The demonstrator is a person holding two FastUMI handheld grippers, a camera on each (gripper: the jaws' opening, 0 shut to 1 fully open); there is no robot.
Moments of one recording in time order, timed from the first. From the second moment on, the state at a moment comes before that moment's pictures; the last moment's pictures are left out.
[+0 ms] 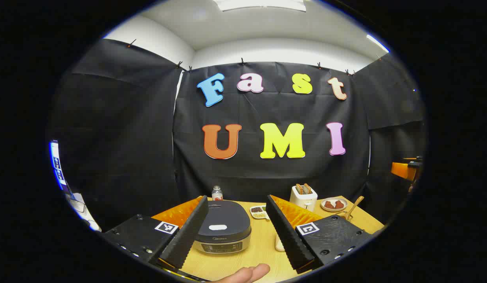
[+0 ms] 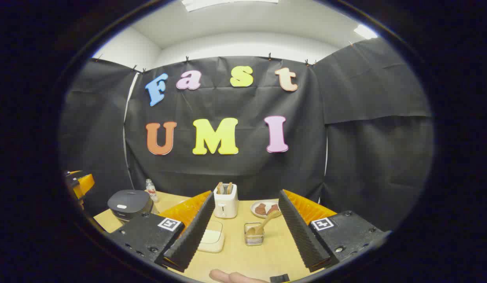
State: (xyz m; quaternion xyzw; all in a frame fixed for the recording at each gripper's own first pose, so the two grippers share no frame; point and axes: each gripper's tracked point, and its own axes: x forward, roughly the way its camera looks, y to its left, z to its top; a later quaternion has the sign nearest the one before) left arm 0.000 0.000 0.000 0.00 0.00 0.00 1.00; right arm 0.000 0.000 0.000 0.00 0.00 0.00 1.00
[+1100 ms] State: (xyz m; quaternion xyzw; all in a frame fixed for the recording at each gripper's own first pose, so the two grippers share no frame) left arm 0.021 -0.008 -0.012 0.01 0.03 -0.01 1.00; right arm -0.026 -0.029 -0.003 0.01 -0.04 0.00 1.00
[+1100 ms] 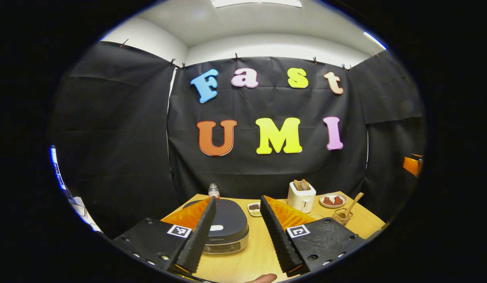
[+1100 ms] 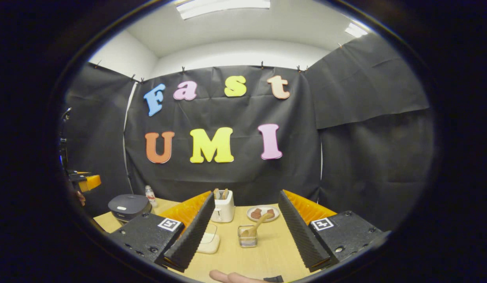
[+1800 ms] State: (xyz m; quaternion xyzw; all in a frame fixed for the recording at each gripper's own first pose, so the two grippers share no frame) left arm 0.081 0.035 -0.092 0.03 0.18 0.05 0.98; right arm 0.005 -0.045 -0.042 0.04 -0.01 0.00 1.00
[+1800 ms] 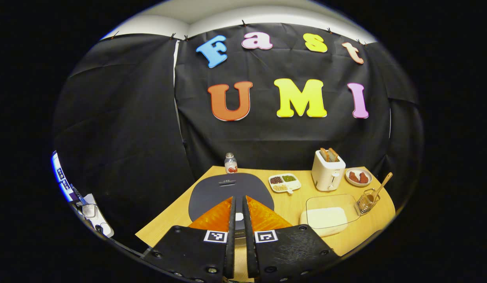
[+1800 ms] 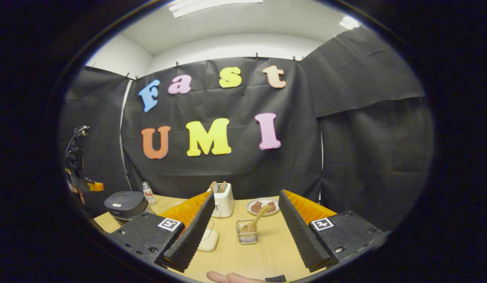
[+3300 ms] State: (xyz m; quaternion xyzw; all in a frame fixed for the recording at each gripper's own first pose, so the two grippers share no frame) left arm 0.125 0.057 -0.195 -0.01 0.33 0.10 0.94; right arm 0.024 -0.048 -0.093 0.03 0.03 0.02 1.00
